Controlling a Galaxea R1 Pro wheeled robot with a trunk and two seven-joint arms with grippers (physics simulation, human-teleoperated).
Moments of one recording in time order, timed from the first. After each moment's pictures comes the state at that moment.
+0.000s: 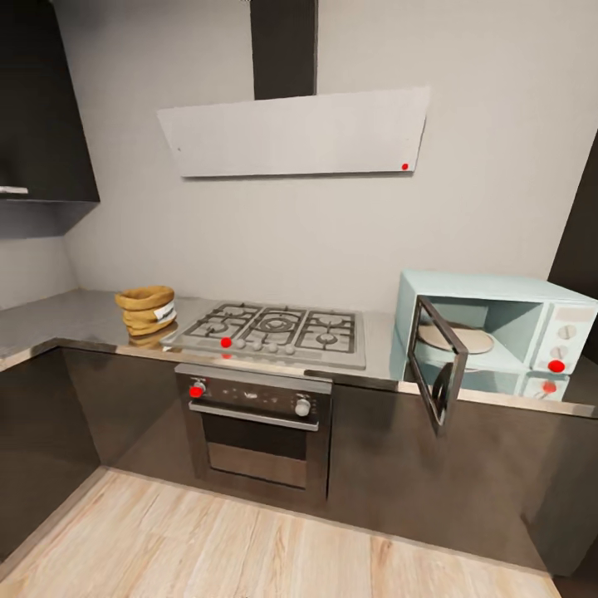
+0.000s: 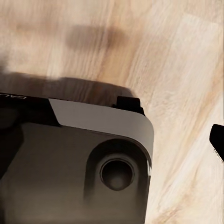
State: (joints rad) left arm 0.00 -0.02 0.02 -0.09 0.14 -0.02 -0.01; right arm -0.17 -0.02 -0.13 0.03 0.22 -0.05 0.07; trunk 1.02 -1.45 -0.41
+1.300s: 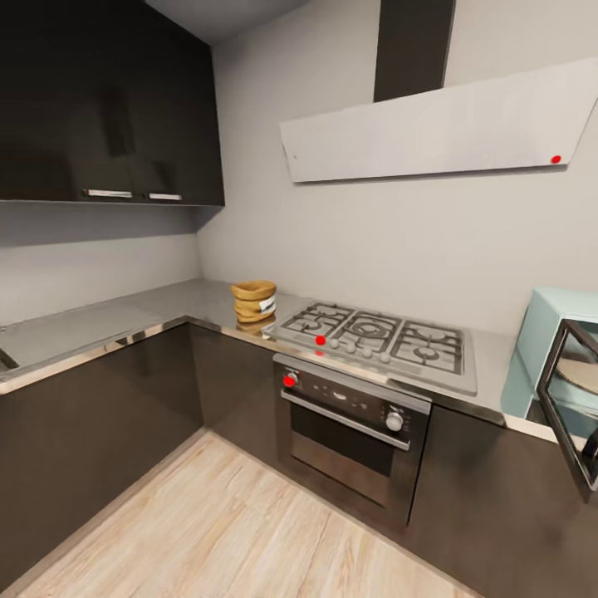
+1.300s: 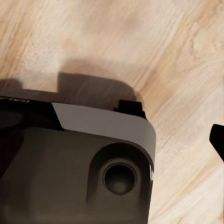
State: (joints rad) left arm 0.00 -0.02 0.02 -0.09 0.14 -0.02 0.00; right arm -0.17 -0.02 -0.13 0.03 0.22 -0.06 0.07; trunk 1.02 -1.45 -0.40
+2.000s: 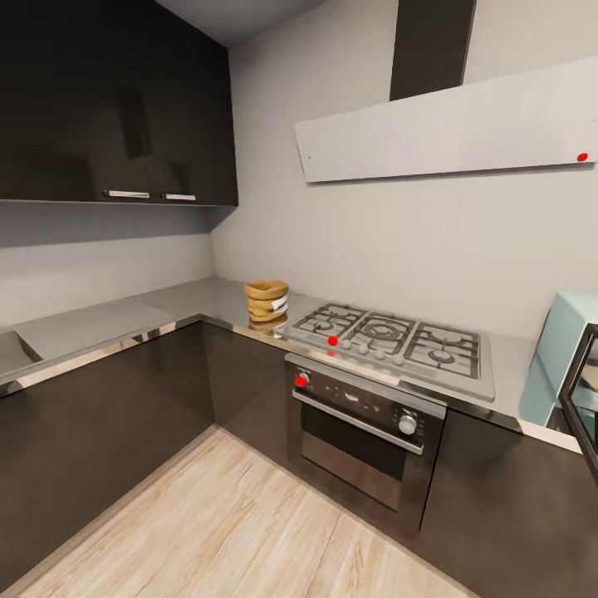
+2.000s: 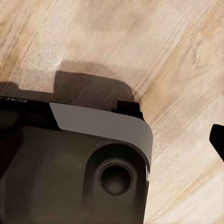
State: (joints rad) left arm 0.00 -0.02 0.02 -0.09 0.14 -0.02 0.00; right arm -0.17 -0.03 -0.12 0.03 0.23 -0.06 0.08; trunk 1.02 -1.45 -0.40
